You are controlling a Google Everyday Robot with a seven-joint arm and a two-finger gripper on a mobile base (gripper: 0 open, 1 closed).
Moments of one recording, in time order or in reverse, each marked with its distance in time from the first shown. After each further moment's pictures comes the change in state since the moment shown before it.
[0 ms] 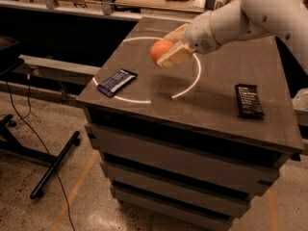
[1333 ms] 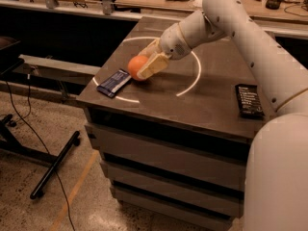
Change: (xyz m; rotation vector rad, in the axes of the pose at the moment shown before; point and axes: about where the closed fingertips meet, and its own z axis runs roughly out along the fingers) arm 0.003 0.019 0.087 -0.339 -0.026 0.028
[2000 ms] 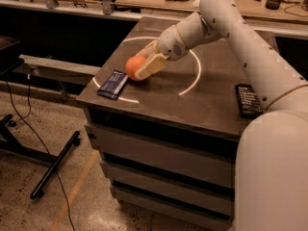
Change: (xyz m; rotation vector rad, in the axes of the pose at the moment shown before) arm 0.003 -0.005 0.013 -0.048 -0.019 0.016
